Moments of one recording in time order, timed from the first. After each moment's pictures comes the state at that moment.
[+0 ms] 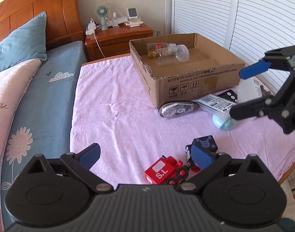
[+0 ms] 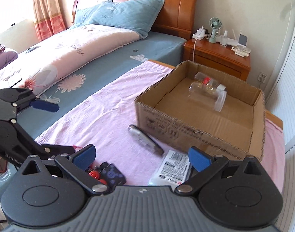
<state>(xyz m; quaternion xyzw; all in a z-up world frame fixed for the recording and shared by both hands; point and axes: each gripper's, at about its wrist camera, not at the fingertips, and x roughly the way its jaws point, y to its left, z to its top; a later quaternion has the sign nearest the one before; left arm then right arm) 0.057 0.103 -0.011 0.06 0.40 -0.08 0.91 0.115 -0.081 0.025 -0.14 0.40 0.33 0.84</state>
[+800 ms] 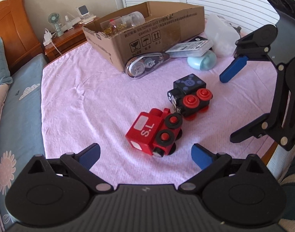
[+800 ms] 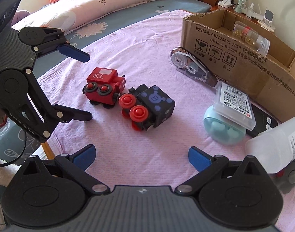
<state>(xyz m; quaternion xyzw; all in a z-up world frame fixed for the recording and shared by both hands) 0.043 0.096 -0.077 0.18 0.41 -0.20 0.87 0.062 -0.063 -0.071 -0.19 0.47 0.36 0.79</state>
